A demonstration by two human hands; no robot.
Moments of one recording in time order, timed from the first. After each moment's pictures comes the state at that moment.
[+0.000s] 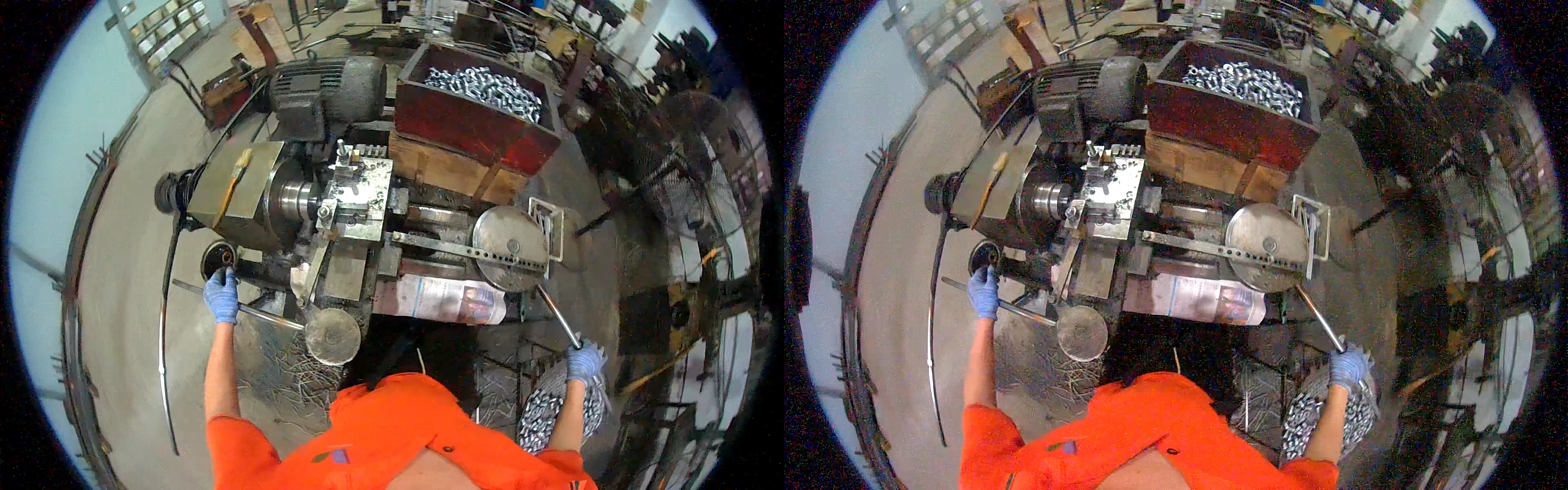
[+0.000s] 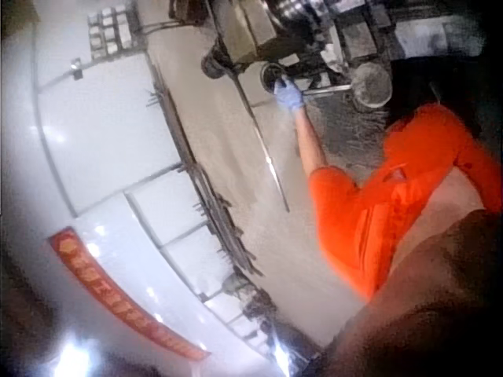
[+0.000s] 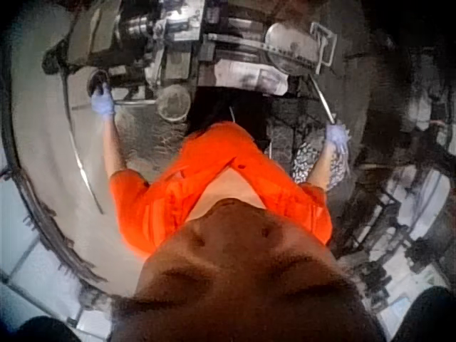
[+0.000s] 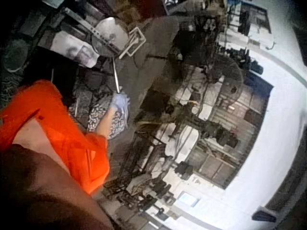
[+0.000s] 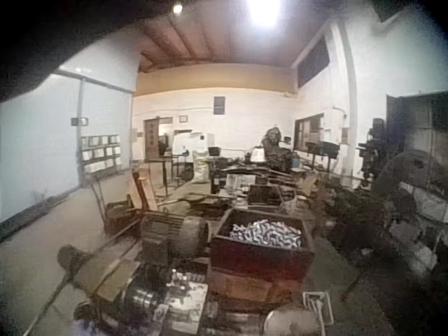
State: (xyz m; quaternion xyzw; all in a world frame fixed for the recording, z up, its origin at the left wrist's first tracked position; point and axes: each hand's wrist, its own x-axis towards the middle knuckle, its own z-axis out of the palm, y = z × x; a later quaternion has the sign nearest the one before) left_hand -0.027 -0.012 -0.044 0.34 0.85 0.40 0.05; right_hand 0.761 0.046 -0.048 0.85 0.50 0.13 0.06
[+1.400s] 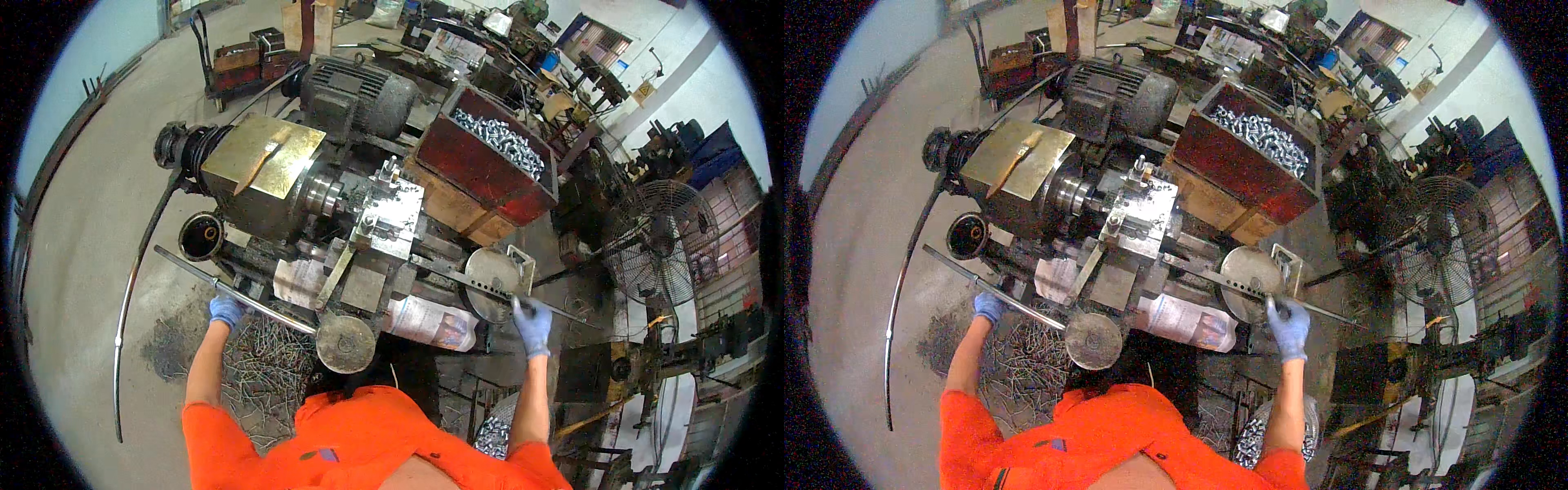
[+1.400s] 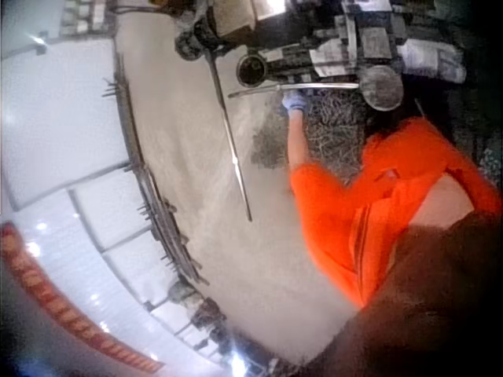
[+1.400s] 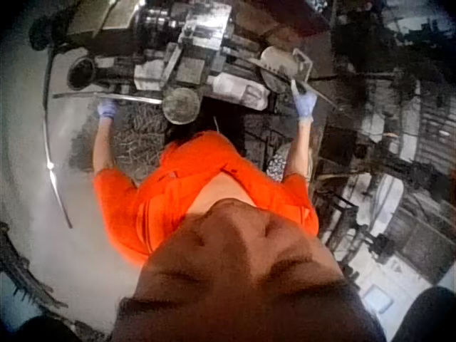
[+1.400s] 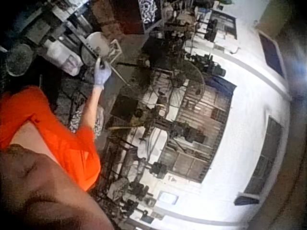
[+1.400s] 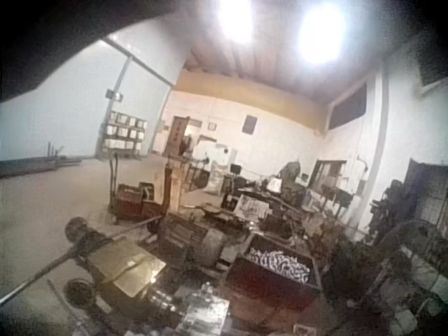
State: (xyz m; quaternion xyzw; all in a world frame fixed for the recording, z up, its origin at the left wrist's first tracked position) left_hand -0.052 -0.049 -0.192 0.50 0.86 -0.08 0.11; right_hand 0.582 0.149 0.049 0.63 0.71 -0.07 -0.30
